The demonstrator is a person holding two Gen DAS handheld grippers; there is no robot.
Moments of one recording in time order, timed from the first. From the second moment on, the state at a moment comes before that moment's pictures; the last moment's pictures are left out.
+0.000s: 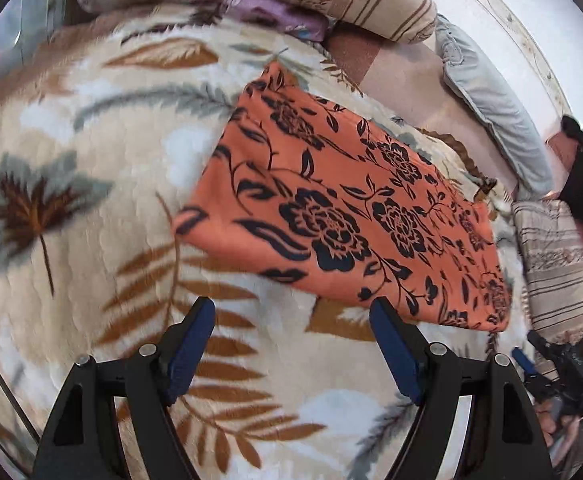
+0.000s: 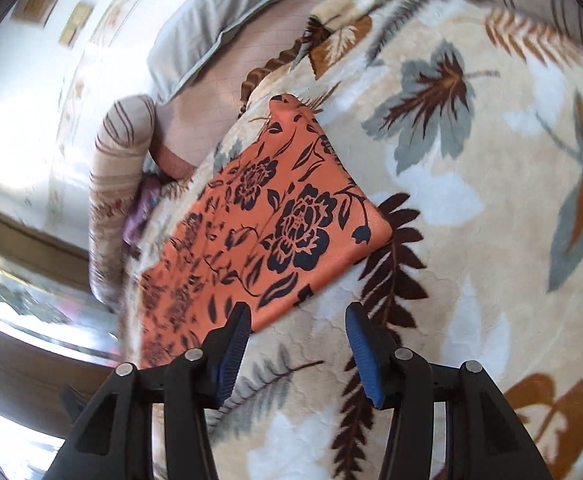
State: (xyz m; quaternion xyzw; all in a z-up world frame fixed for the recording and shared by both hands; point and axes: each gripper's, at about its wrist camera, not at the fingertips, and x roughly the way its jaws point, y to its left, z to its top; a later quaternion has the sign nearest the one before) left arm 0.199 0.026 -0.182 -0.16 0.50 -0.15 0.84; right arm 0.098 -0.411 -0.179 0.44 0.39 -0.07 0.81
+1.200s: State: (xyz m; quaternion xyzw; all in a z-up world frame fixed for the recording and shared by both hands) left arm 0.257 0.052 -0.226 -0.35 0.44 -0.09 0.82; right arm 0.142 -0.428 -0.244 0.57 0.39 -0.06 0.72
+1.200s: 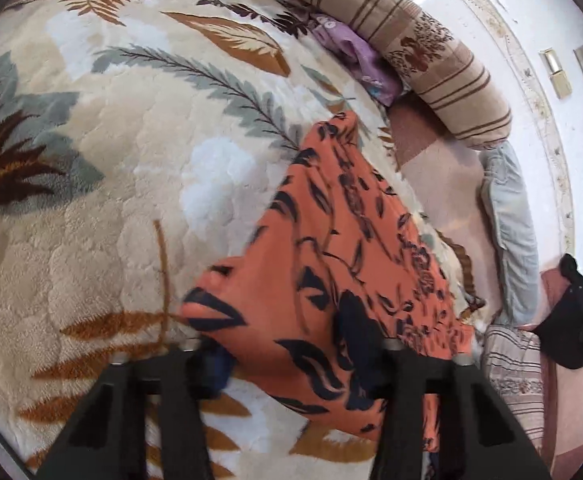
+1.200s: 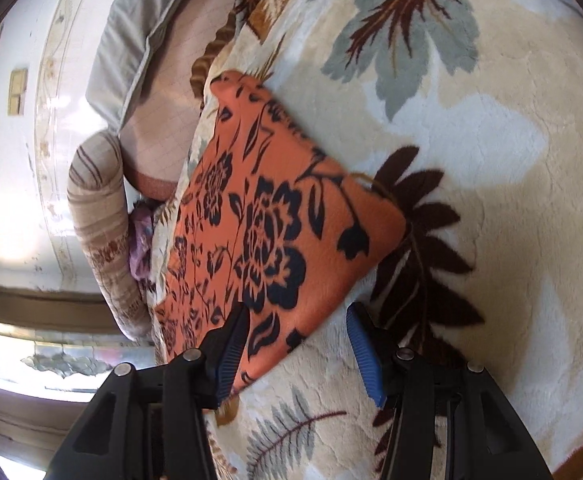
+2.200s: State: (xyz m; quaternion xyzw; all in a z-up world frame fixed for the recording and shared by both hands) left arm 0.209 0.063 -0.190 -0.30 0.42 -0.15 0.84; right arm 0.108 -0.422 -0.175 0.43 0.31 -0.12 0.84
